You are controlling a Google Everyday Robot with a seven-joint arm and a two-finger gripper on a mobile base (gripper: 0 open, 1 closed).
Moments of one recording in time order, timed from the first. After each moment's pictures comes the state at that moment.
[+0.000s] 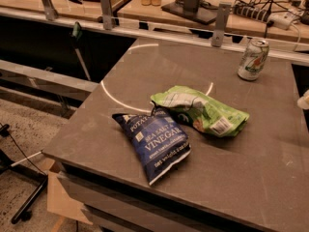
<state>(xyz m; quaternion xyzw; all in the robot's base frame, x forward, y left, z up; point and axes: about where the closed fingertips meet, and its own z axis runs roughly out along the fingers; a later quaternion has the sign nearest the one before) 0.534 -0.380 0.941 -0.44 0.84 -0.03 0.33</state>
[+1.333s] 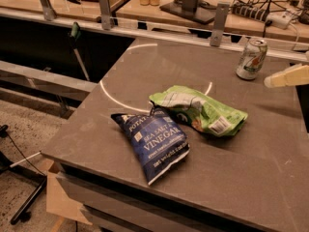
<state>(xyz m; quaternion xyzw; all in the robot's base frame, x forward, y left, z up) 0.625 -0.382 0.899 -0.27 0.84 0.08 0.46</state>
